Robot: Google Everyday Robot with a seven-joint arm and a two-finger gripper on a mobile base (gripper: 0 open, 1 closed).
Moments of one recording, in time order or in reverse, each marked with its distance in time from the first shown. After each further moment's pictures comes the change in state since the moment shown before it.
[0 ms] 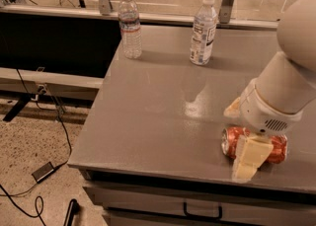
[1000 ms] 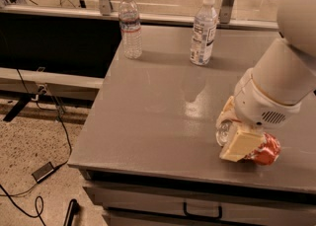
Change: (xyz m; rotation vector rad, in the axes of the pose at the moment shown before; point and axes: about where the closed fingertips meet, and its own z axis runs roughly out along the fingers) arm -0.025 0.005 -0.019 0.008 -0.028 -0.027
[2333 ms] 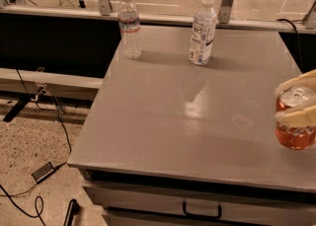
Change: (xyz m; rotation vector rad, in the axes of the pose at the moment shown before) arm 0.069 -0.031 -0.095 0.125 -0.579 0.246
